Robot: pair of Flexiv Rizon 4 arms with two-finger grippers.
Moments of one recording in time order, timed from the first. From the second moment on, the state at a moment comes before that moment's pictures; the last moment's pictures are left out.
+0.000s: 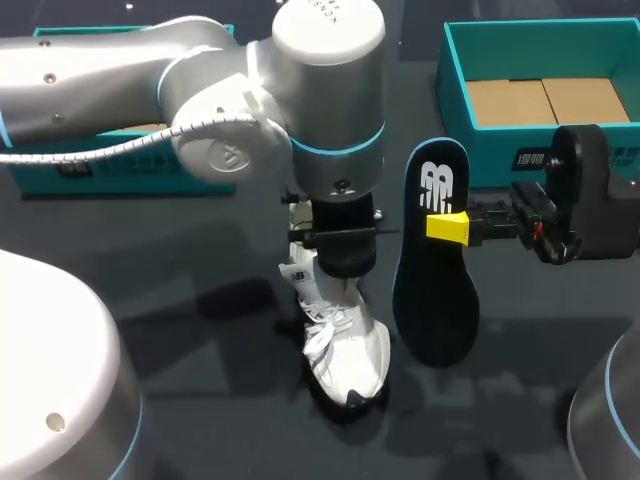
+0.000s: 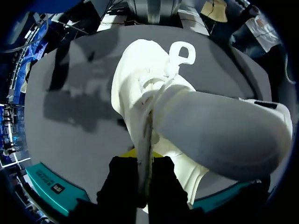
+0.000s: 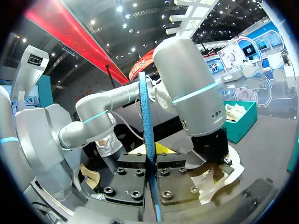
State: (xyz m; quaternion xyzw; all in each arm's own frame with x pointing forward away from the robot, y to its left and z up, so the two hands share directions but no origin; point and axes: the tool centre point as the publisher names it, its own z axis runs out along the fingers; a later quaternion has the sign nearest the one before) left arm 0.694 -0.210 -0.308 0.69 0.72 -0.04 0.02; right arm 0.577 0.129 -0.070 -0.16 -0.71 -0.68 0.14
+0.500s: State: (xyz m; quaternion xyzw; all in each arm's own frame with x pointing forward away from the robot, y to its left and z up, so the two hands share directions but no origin) left arm 0.677 -0.219 -0.336 0.71 0.70 -0.04 -0.01; right arm 0.577 0.129 -0.070 -0.16 -0.71 -0.68 0.14
